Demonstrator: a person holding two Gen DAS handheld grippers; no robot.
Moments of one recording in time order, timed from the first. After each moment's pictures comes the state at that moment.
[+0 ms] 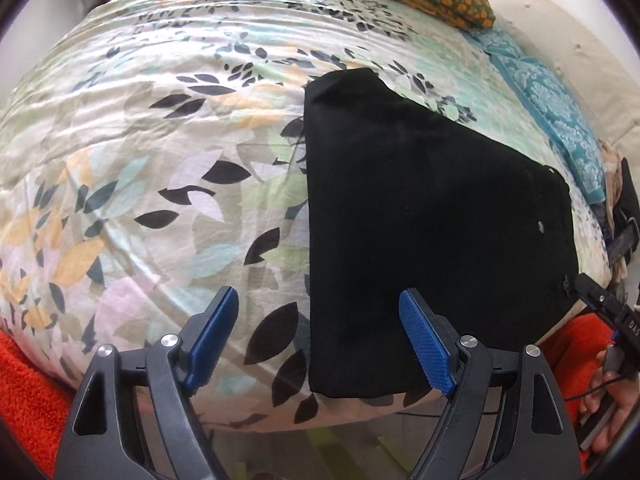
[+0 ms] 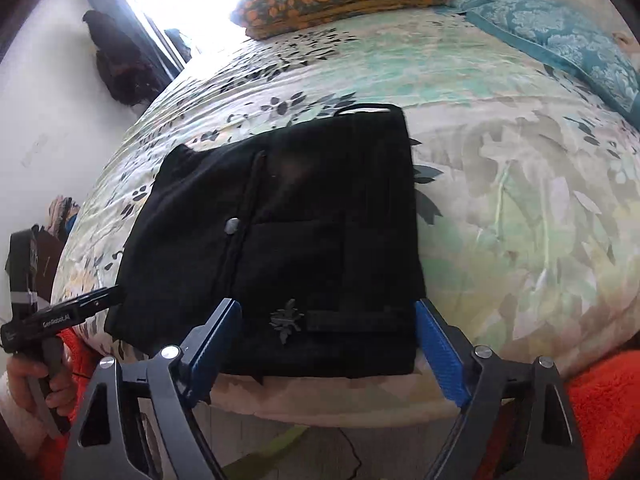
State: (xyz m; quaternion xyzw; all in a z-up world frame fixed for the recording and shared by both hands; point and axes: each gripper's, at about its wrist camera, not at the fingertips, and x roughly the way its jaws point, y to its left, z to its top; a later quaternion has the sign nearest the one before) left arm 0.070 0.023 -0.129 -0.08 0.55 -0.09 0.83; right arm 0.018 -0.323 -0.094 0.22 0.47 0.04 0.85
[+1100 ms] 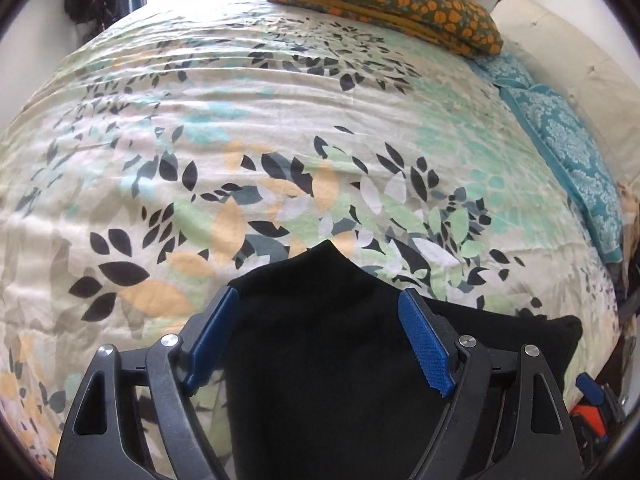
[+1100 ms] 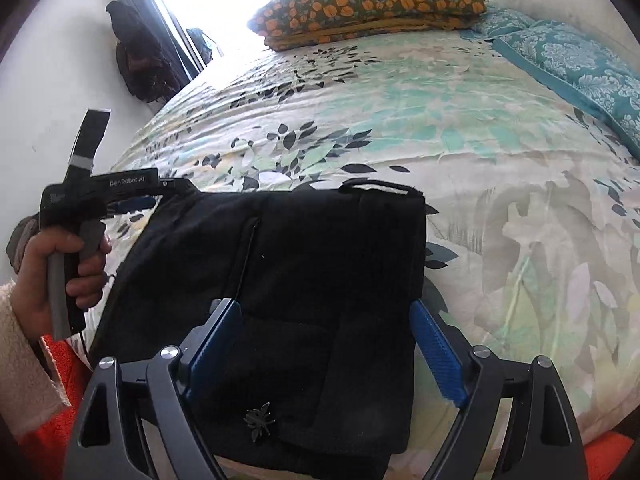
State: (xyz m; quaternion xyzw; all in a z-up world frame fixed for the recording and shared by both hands) left arm 0.212 -0.035 -0.113 -0.06 0.51 -0.09 0.85; right arm 0.064 -0.322 -0.079 0.14 0.44 0.08 0.88
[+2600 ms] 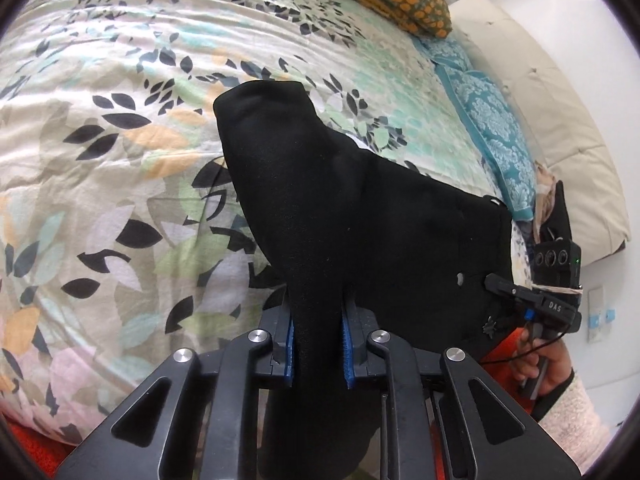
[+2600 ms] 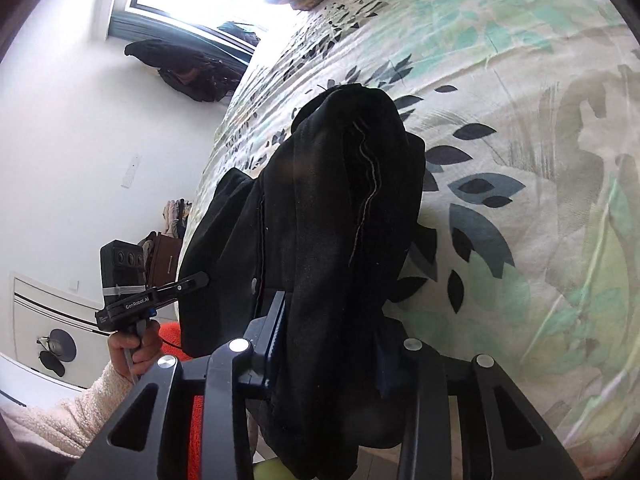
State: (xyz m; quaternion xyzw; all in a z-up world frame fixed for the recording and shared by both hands) left arm 0.122 0.014 -0.098 -0.17 0.56 -0.21 0.78; right arm 0.090 -0.342 -0.117 0.33 0.51 0.27 0.75
